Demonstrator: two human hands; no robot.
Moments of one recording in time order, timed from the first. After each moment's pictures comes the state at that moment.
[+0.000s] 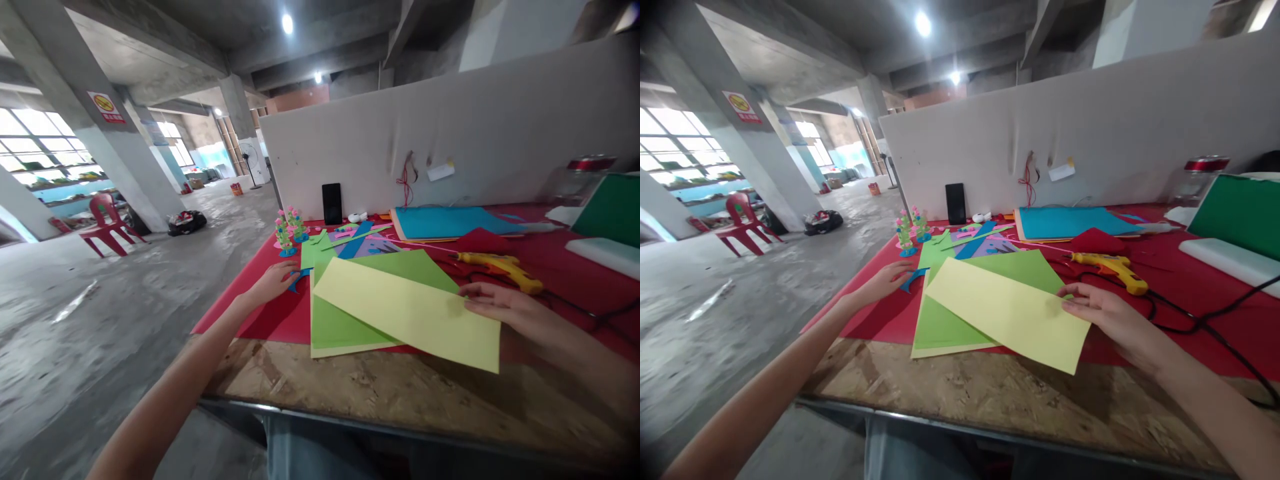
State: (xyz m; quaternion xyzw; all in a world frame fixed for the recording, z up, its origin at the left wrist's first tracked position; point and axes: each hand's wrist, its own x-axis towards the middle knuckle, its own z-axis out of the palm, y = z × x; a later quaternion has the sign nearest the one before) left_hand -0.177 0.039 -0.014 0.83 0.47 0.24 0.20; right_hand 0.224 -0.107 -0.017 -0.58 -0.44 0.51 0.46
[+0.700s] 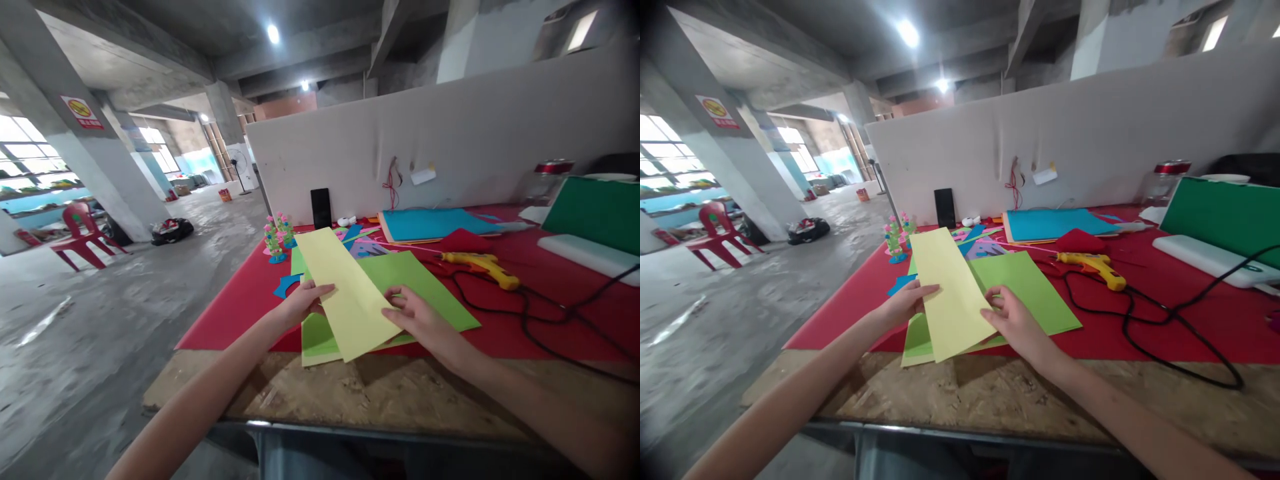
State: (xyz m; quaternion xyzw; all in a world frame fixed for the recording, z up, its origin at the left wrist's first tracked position) left_hand -0.086 -0.003 -0.020 0.55 0.40 0.31 0.66; right_hand 0.126 -0.099 -0.021 -0.46 -0.56 0.50 0.48
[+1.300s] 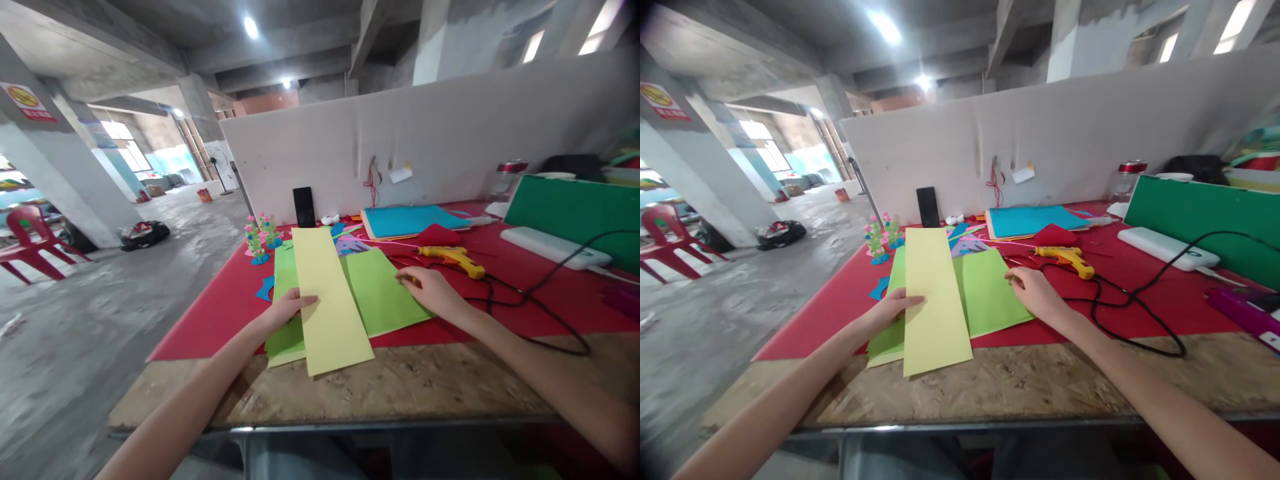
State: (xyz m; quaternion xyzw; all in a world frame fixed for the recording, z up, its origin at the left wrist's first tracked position) left_hand -0.093 -0.011 -0.031 0.58 0.41 0.26 0.66; right_hand 0.212 -0.062 -0.038 -0.63 -0.72 0.03 0.28
